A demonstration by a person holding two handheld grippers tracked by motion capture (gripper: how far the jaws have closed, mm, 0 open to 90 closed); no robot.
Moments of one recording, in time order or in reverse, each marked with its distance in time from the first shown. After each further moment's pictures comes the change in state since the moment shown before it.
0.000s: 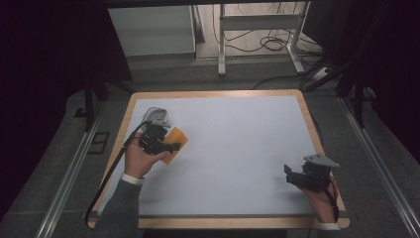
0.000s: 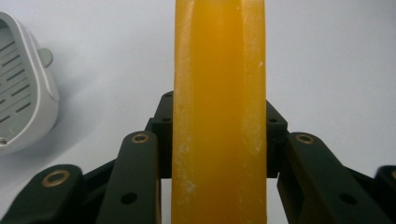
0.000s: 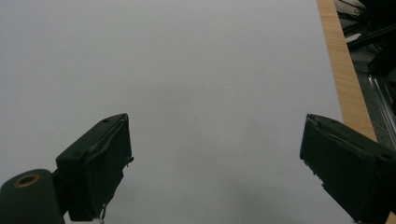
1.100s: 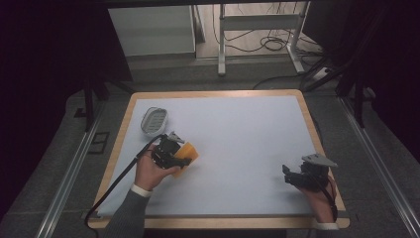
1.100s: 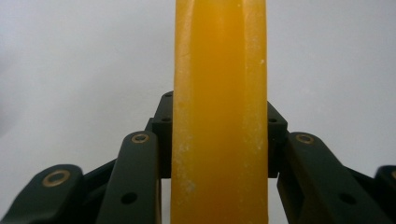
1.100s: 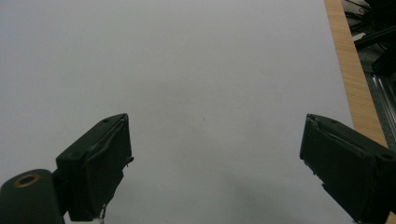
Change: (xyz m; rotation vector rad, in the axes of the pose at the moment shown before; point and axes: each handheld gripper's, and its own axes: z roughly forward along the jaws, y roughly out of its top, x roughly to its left) left arm -0.035 -0.016 0.025 0.062 -0.053 0.063; right arm 0.003 0.001 0.001 0.005 0.009 -0.001
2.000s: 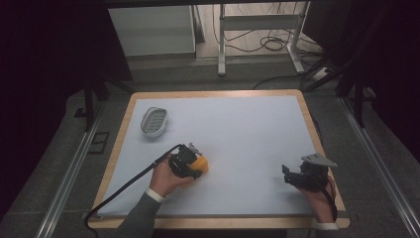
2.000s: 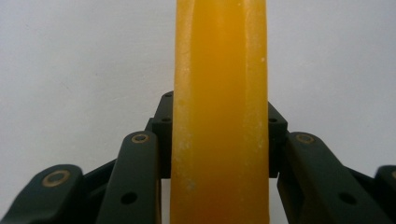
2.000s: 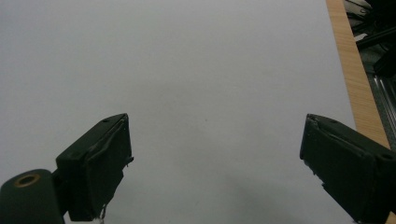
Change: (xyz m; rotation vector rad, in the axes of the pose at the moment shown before) left arm -0.032 0.000 0.048 0.142 -0.028 0.082; right arm 0.001 0.000 0.000 -0.001 0.004 -0.004
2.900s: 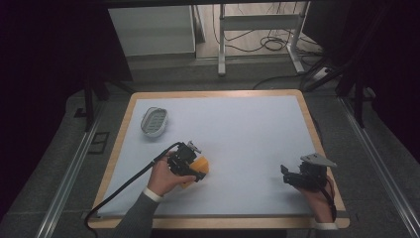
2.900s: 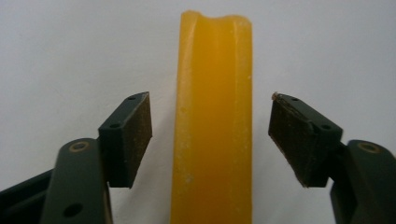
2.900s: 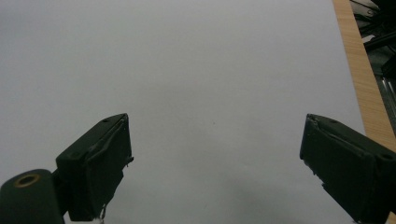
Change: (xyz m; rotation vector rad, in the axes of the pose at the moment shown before) left arm 0.000 0.004 -0.007 -0.004 -0.043 -0.013; right arm 0.003 0.001 0.000 -0.007 0.023 0.001
